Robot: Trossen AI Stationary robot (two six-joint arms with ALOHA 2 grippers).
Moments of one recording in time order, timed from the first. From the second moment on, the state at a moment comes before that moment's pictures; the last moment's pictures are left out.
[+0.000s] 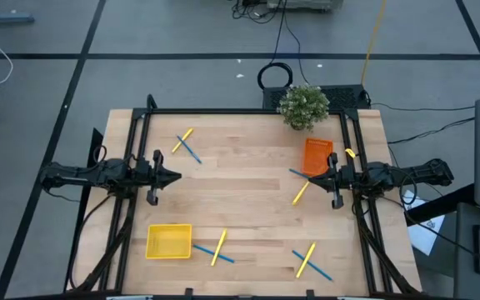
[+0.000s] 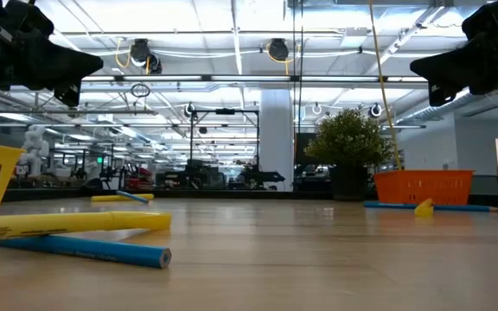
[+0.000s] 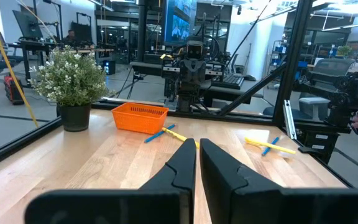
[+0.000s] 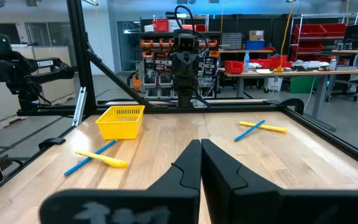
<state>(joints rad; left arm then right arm) -0.08 0.00 0.01 0.06 -0.09 -0.09 0.17 0.01 0.01 0.04 0.16 0.02</state>
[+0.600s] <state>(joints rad) -0.08 0.00 0.01 0.06 -0.09 -0.09 0.17 0.02 0.01 0.39 0.16 0.01</state>
